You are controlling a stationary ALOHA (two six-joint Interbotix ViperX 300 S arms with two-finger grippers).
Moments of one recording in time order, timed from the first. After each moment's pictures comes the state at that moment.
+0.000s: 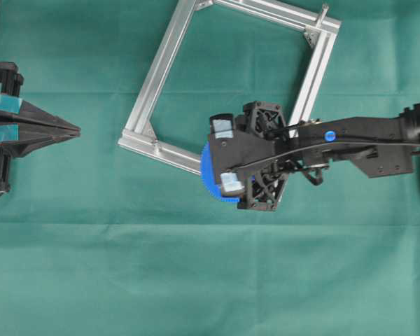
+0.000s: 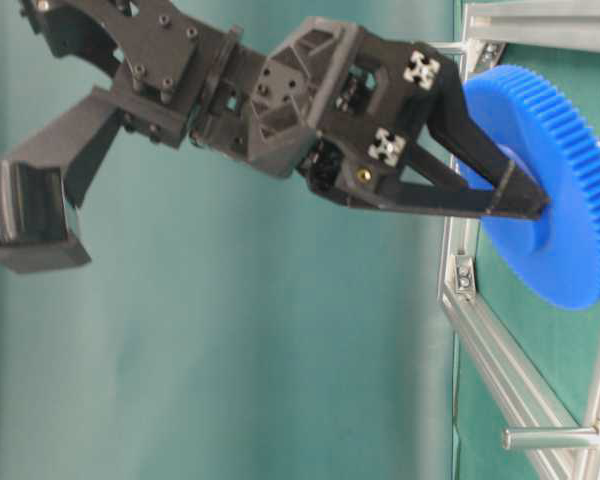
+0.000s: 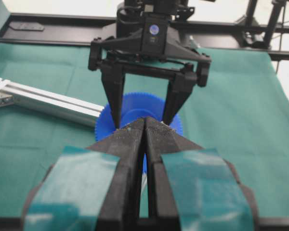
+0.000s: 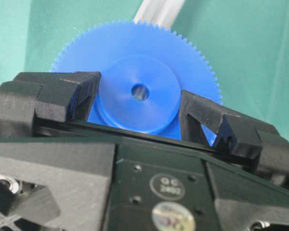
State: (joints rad) left arm 0.00 -0.97 1.16 -0.02 -0.12 -0.02; right arm 0.05 0.08 0.36 -0.18 0.69 0.40
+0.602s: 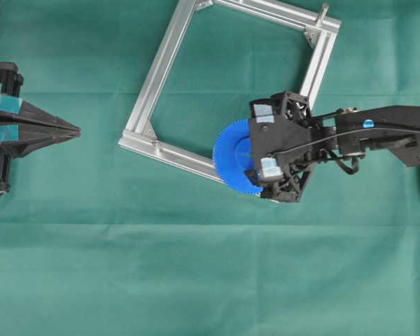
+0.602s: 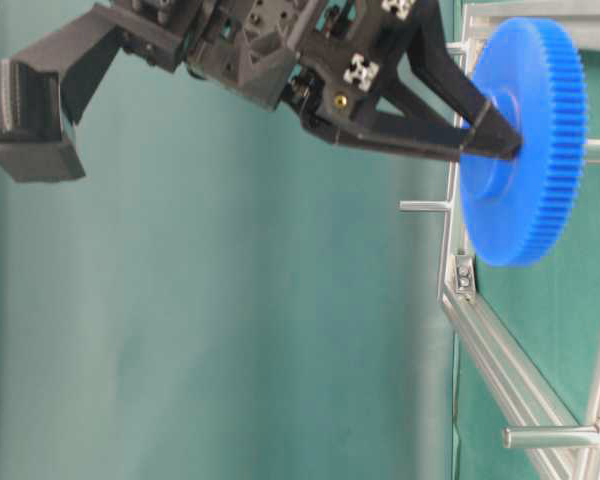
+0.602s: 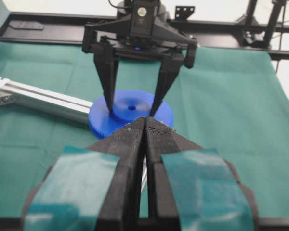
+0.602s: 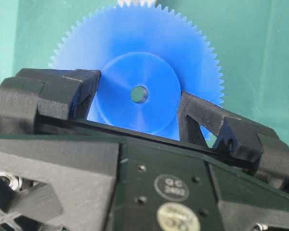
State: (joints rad) left arm 0.00 -0.97 1.16 -0.02 -0.12 -0.02; right arm 0.02 -0.04 0.51 -0.18 0.61 0.44
